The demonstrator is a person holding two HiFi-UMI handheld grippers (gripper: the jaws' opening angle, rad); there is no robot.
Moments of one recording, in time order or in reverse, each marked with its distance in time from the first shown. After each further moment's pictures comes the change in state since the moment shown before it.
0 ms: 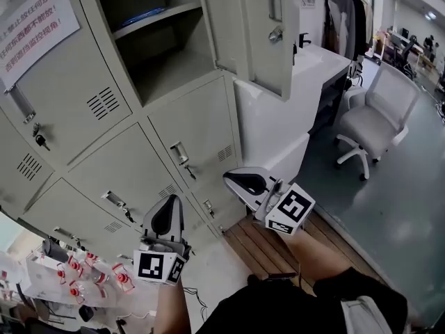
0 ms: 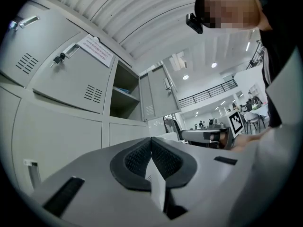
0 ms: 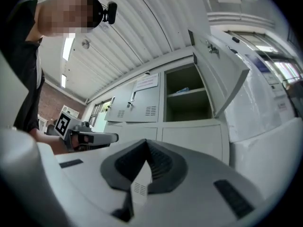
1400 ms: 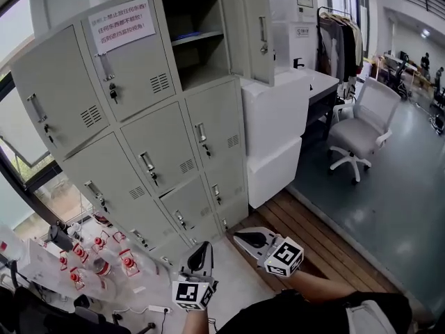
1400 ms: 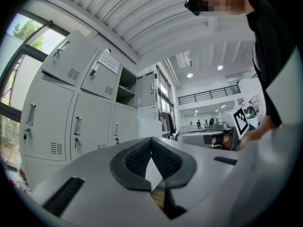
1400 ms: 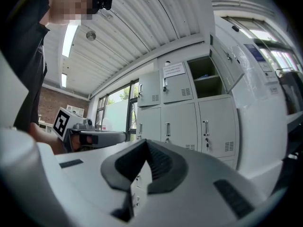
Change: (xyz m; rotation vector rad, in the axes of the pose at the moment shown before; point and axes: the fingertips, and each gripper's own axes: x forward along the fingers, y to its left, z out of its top) left arm -0.305 -0.136 -0.061 -0.121 0.108 0.000; right arm -0.136 0.325 -0.061 0.121 0.187 0.016
